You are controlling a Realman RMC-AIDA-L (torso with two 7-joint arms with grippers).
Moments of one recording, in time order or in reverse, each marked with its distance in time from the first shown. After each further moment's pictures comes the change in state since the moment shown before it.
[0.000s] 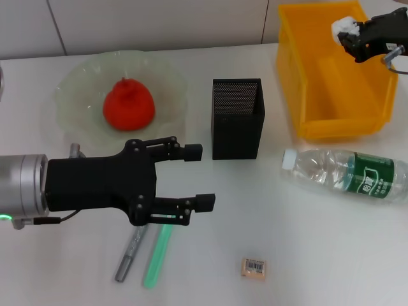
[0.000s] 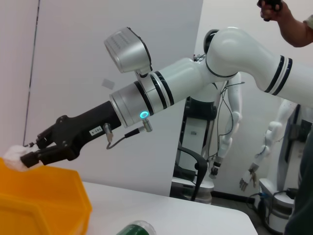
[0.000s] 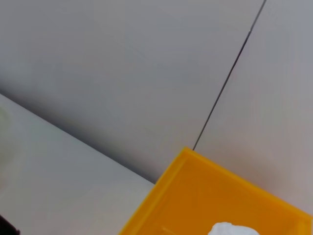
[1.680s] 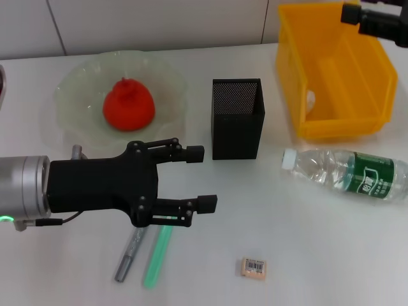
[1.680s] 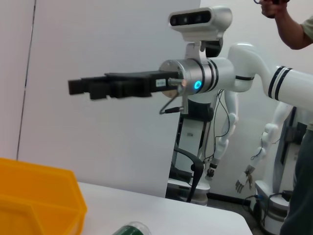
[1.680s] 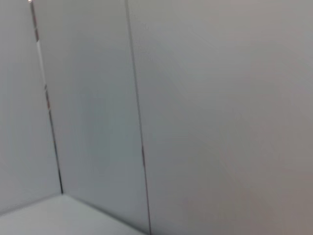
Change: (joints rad) left arm -0.002 -0.001 0.007 -0.012 -0.006 0.002 0.000; right arm -0.064 -0.010 0.496 0.041 0.801 -0.627 -0.493
